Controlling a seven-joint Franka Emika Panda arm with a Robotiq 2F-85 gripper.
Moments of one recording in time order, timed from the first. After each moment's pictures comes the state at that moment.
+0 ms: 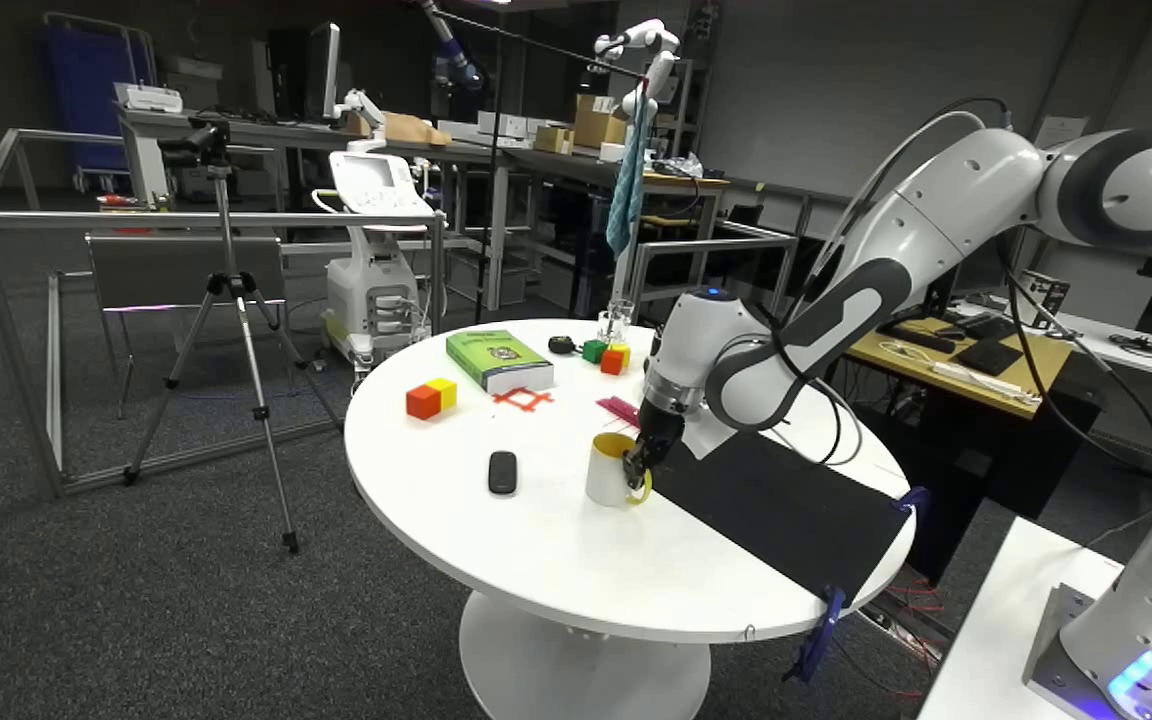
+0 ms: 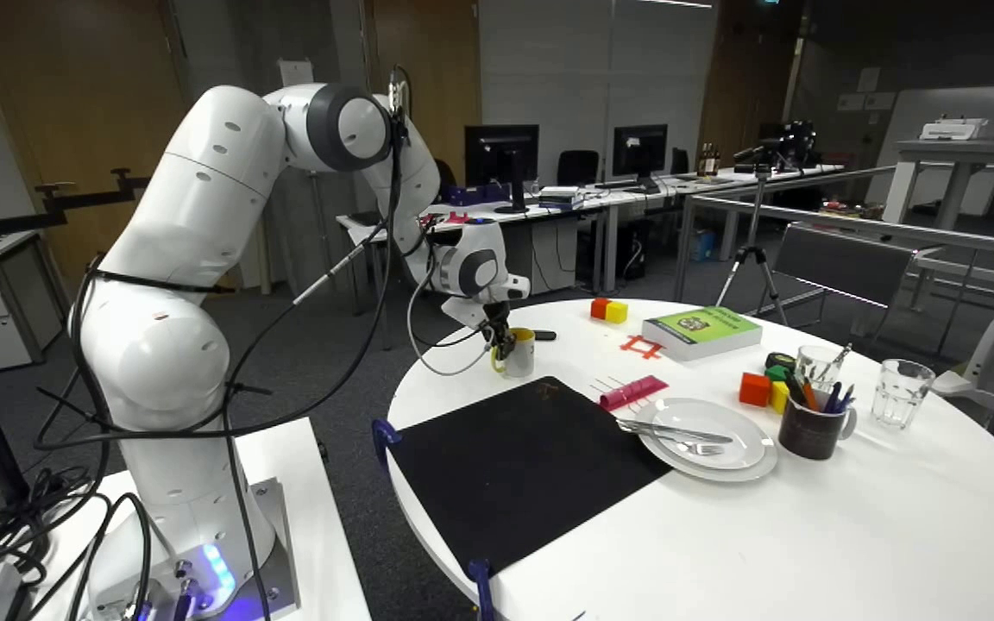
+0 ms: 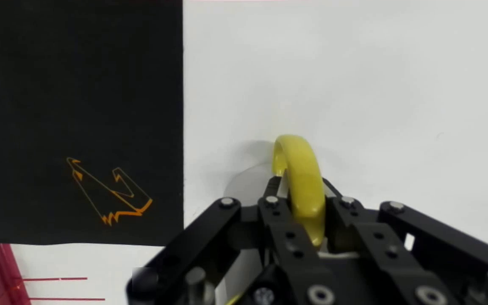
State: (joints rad) arm 0.37 0.62 0.04 -1.93 -0.10 2.73 0.35
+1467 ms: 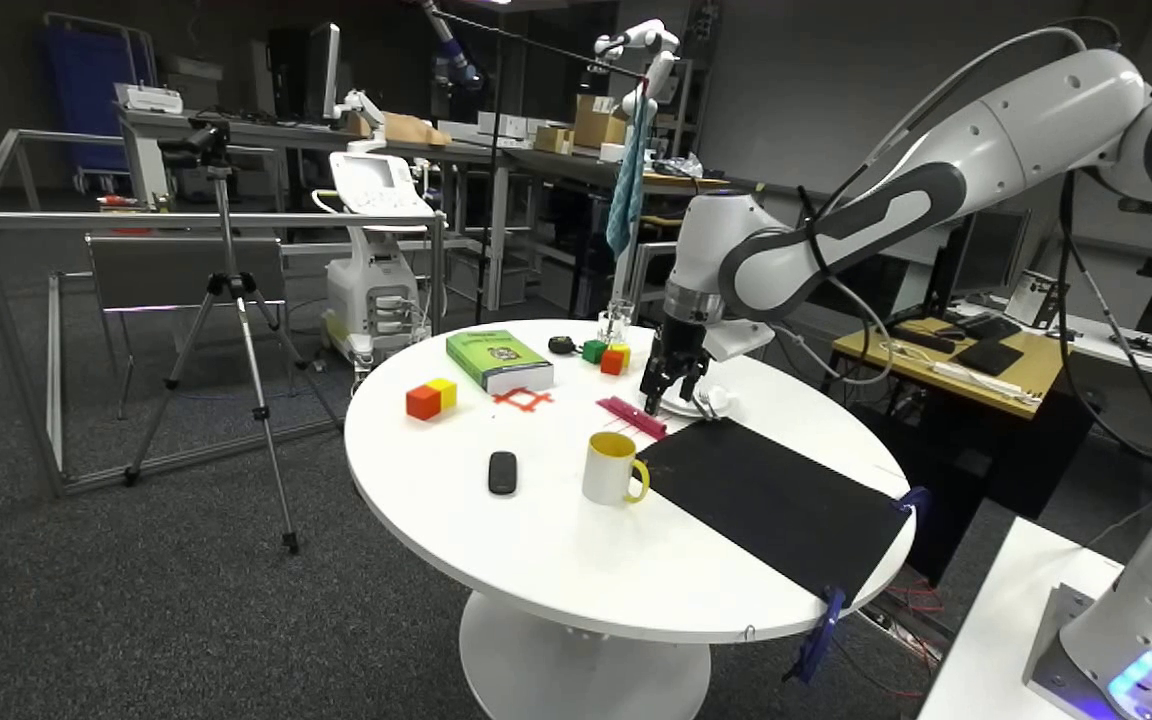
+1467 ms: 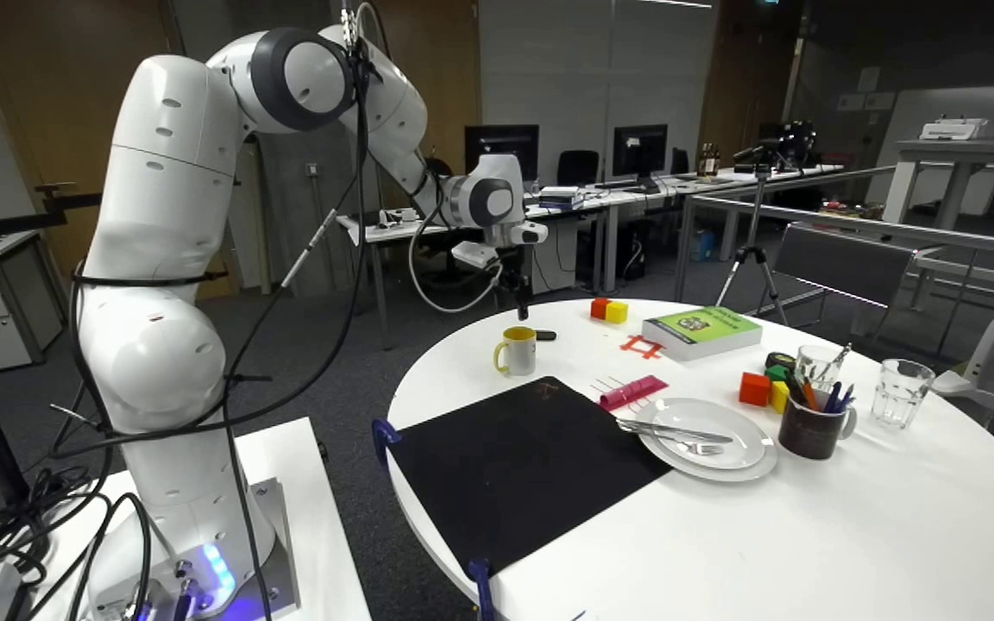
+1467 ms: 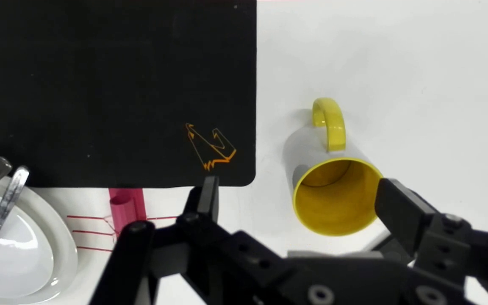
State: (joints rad) arm 0.33 0.39 0.03 -1.88 -0.09 2.34 0.37
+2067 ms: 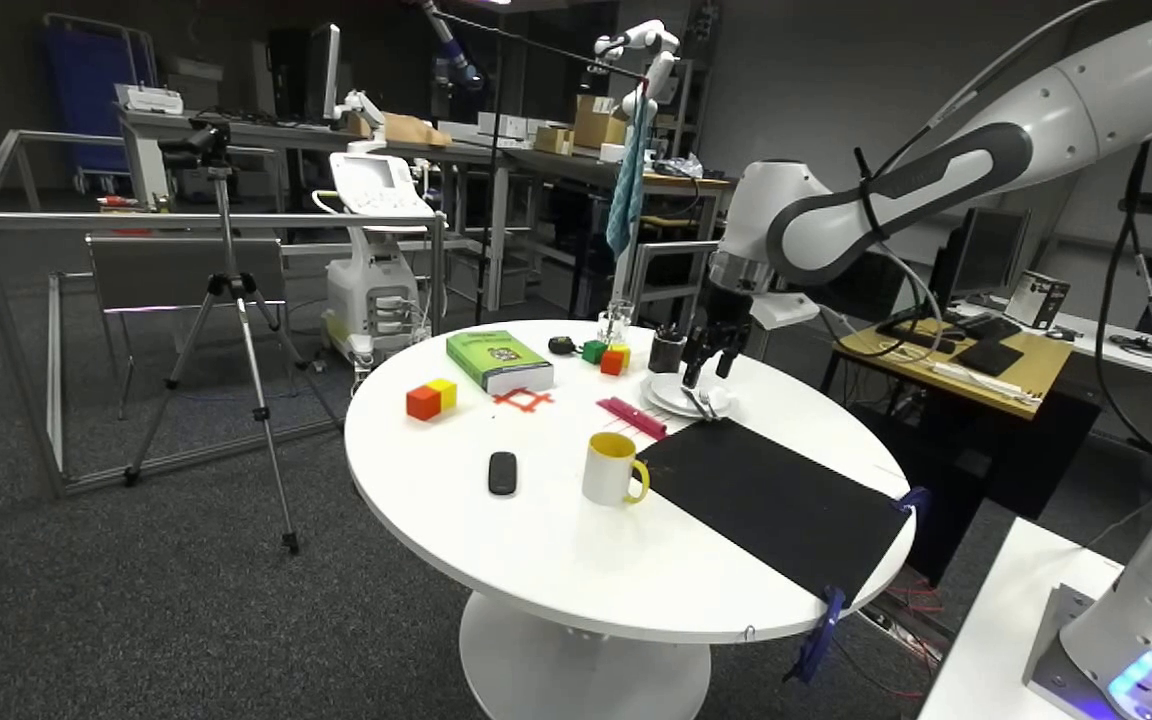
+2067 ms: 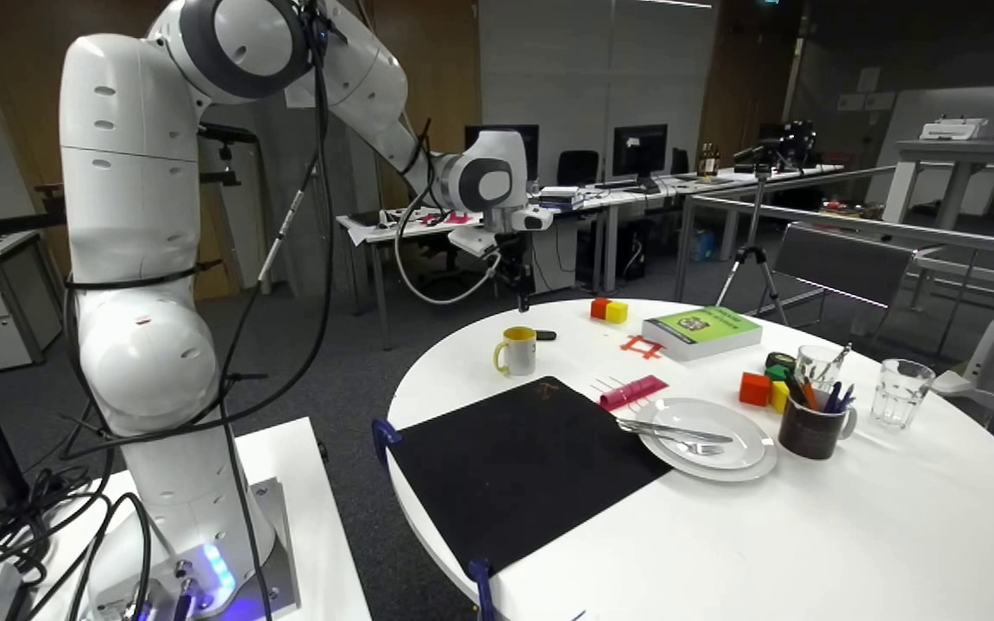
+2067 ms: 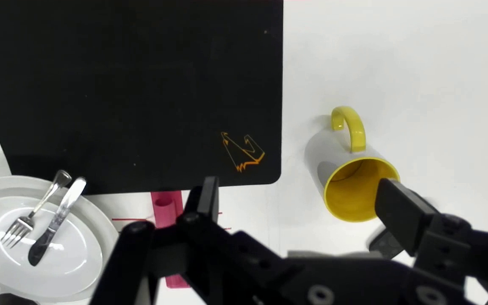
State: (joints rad) arm 0.22 0.20 0.05 -2.05 -0.02 2.35 0.28
